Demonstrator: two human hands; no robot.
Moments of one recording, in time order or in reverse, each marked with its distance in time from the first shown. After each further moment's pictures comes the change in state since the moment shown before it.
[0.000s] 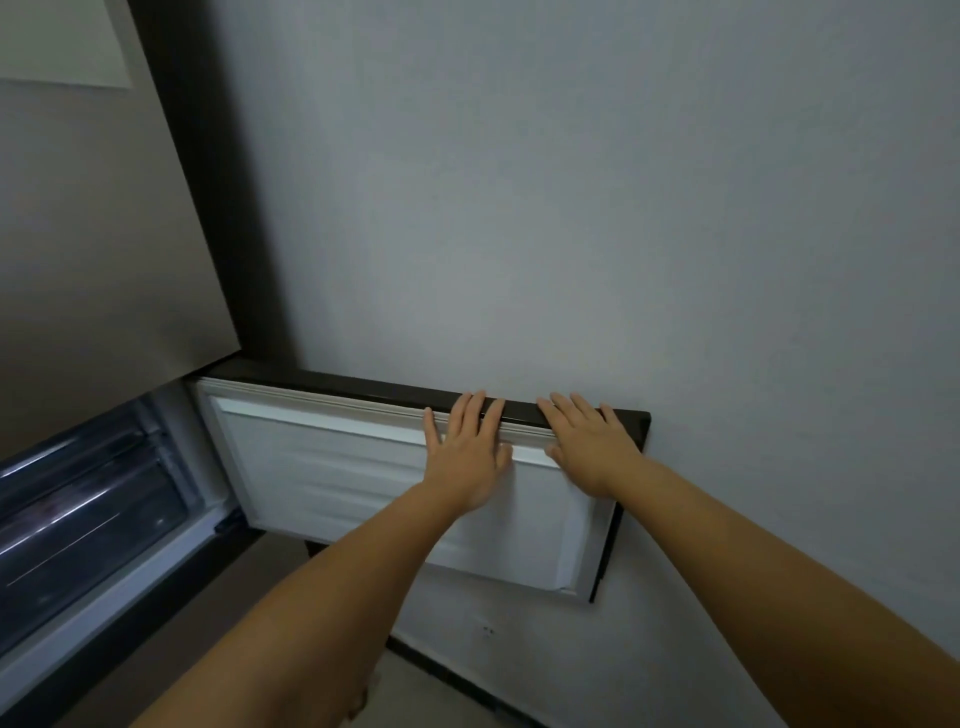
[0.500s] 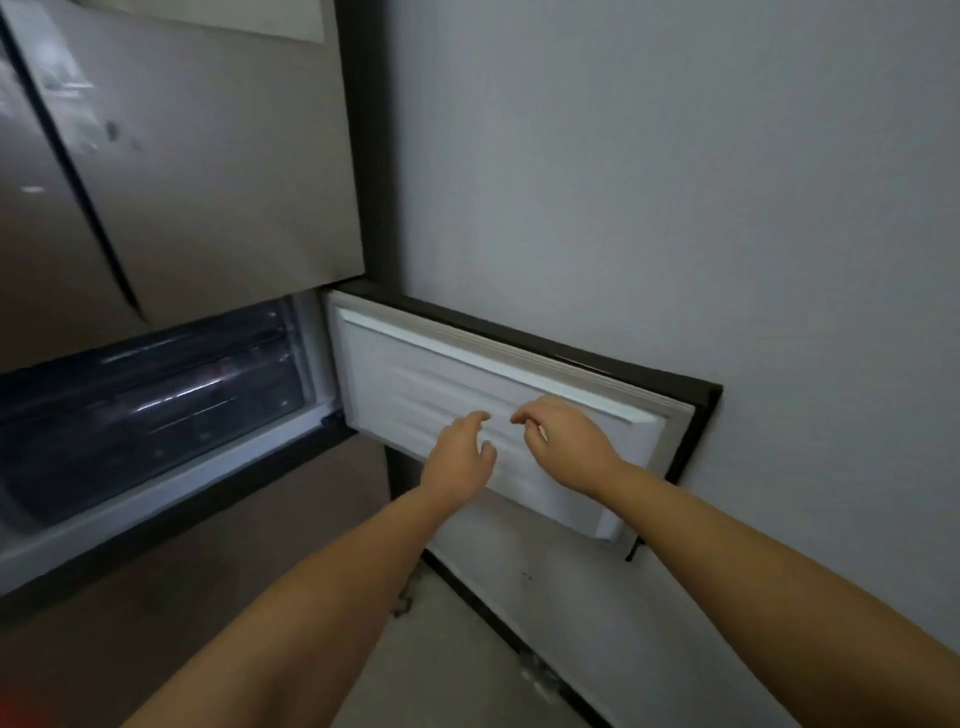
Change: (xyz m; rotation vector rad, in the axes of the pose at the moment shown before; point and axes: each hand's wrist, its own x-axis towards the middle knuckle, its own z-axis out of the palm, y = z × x) left_hand -0.126 -0.031 0.000 -0.551 0.068 -0.385; right_hand -0.046 -0.092 0.021 0.525 0.216 -0.409
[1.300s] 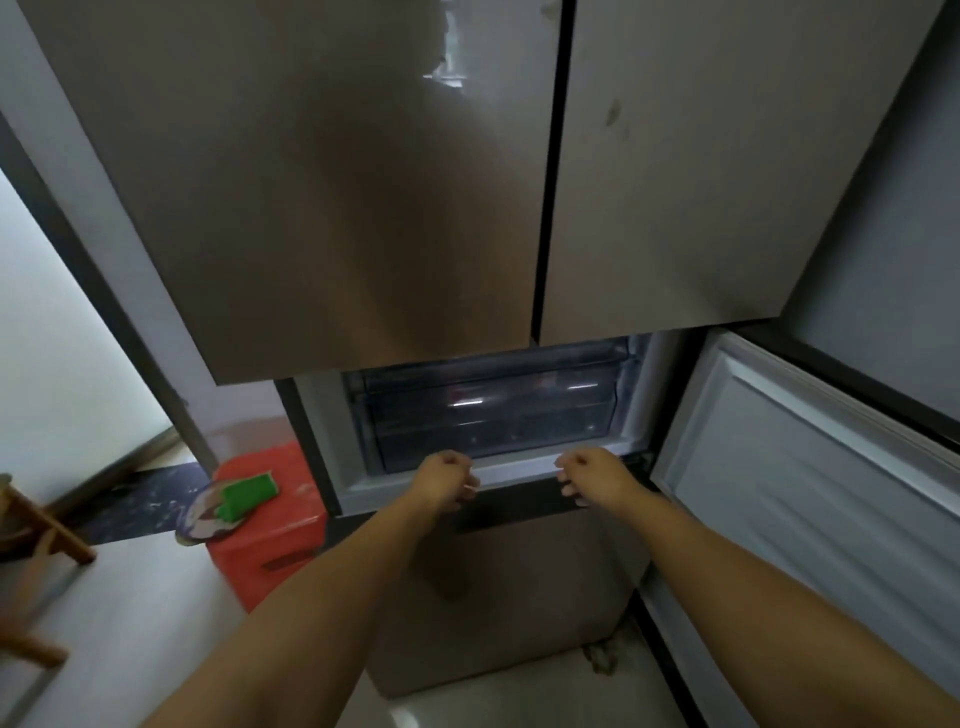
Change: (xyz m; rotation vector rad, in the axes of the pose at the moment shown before) left_hand -0.032 -0.299 -0.253 -0.607 0.422 -0.885; right_hand 0.236 -0.218 0.275 0.626 -0.629 0.245
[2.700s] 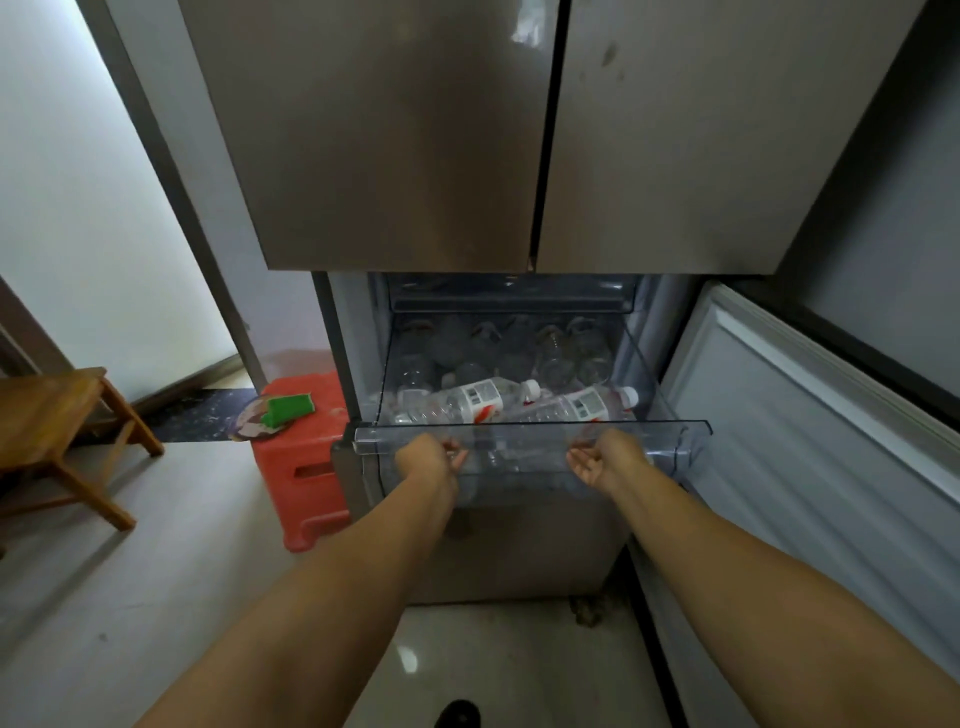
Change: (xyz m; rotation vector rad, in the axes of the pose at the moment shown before) left_hand -0.101 -0.053 0.054 -1.053 0.492 -0.169; right_hand -0.084 0.039 -0.011 0.815 0.065 0.312
